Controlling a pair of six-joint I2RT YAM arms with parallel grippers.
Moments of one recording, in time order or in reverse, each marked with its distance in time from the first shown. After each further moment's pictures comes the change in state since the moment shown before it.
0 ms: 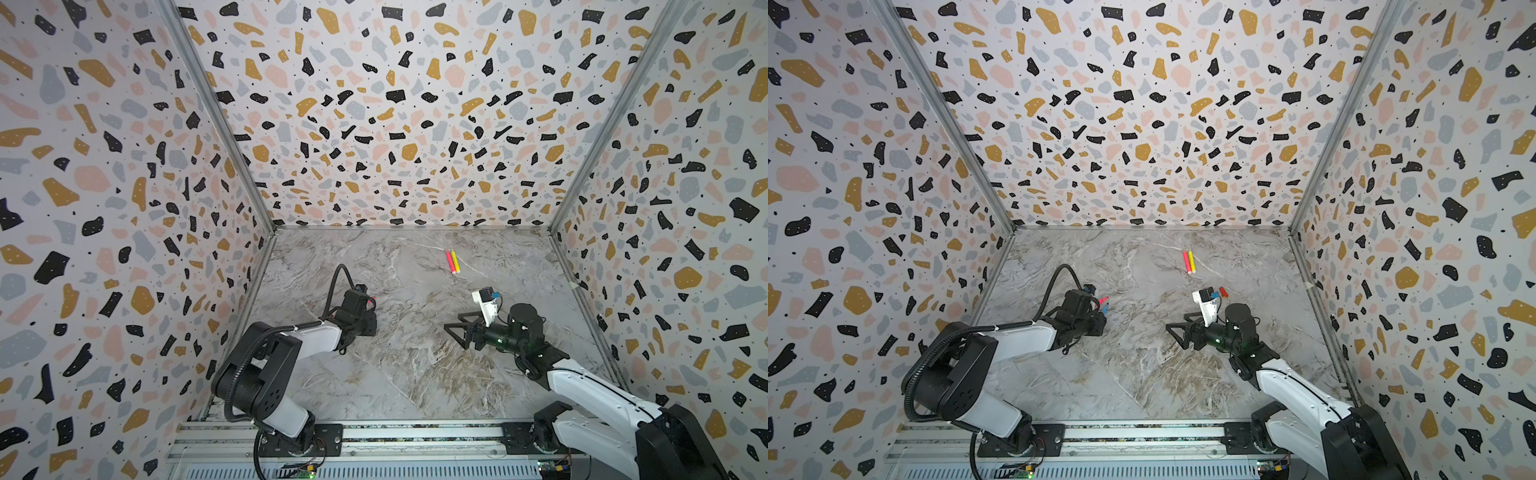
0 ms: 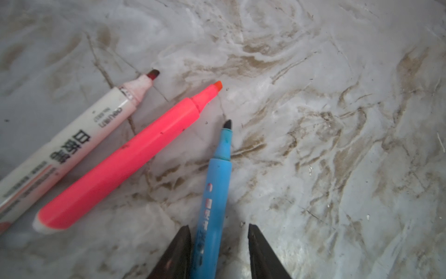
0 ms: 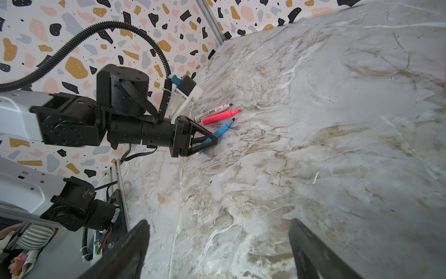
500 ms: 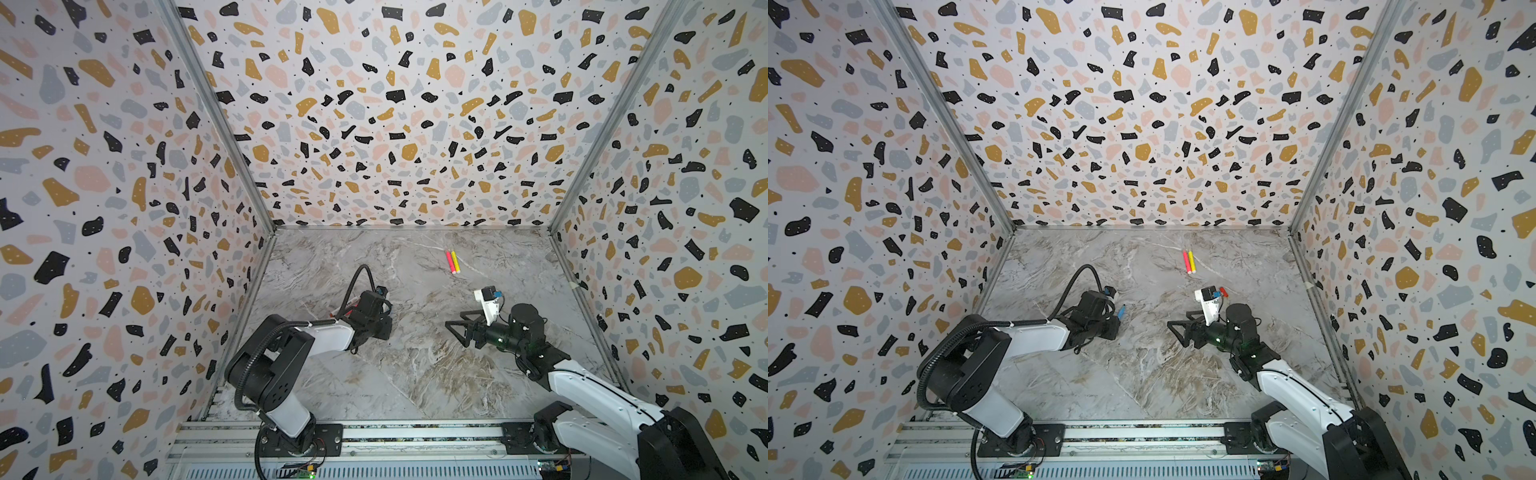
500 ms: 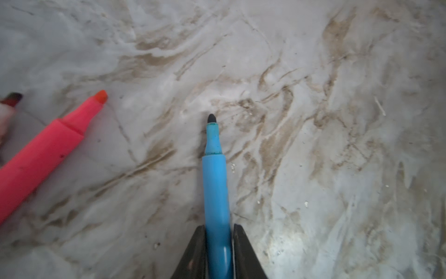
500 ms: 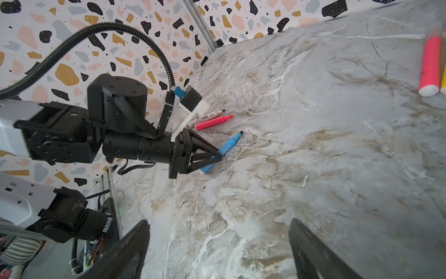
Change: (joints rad) left arm -0.116 0.037 0.017 0.048 0.065 0.051; right arm 0.000 -0.012 0.000 -0.002 0.048 0.008
